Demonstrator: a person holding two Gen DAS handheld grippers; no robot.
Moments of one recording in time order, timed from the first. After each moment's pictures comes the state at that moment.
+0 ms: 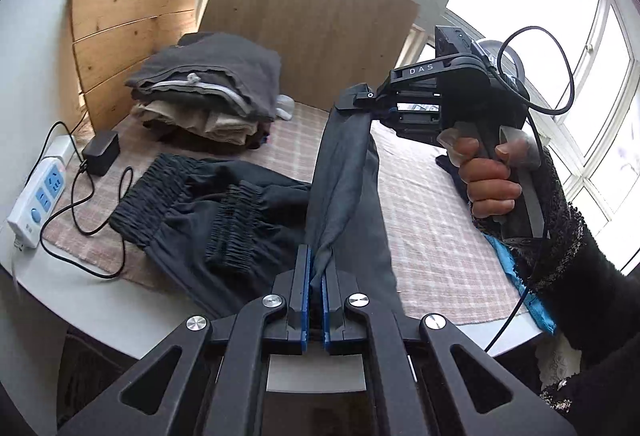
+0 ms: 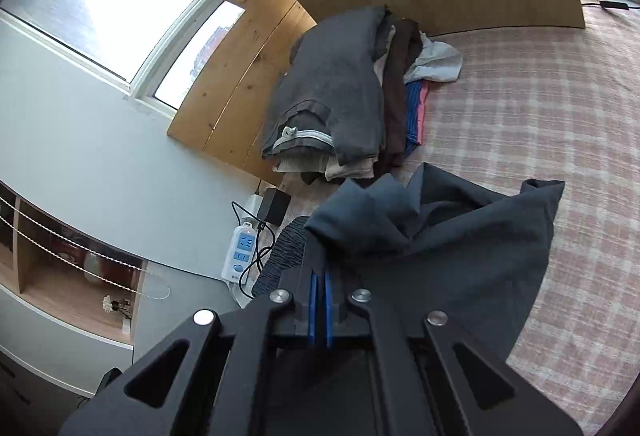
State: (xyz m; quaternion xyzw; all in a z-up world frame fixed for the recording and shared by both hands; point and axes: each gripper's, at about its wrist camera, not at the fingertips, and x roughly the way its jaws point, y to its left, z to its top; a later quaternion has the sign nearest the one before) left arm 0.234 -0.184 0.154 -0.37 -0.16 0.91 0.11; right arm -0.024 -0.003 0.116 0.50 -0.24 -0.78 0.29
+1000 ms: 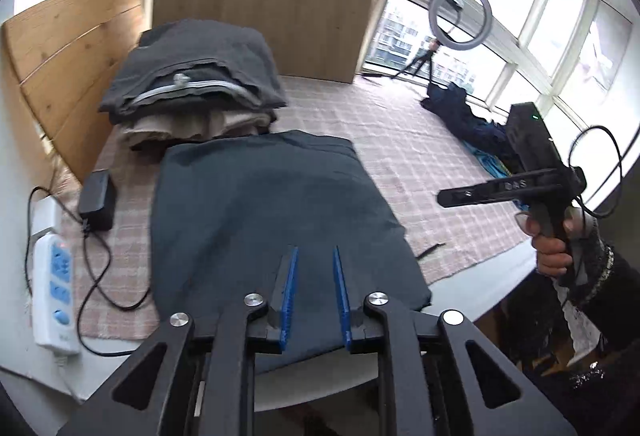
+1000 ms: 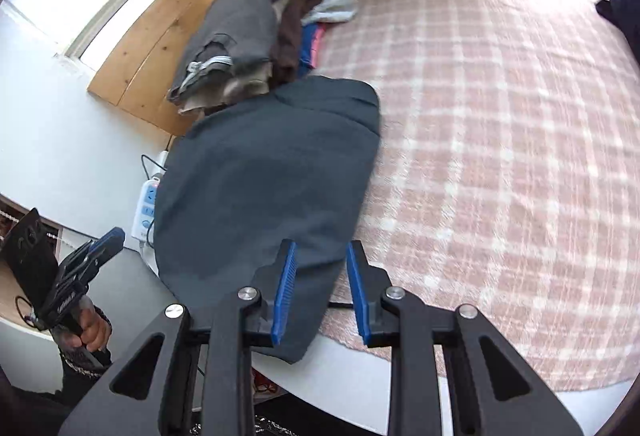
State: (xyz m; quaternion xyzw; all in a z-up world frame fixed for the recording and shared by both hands) left arm 0.194 -0.181 0.124 -0.42 -0.02 0.87 0.27; right arm 0.086 0.089 0.045 0.53 -0.24 -0.80 0.14
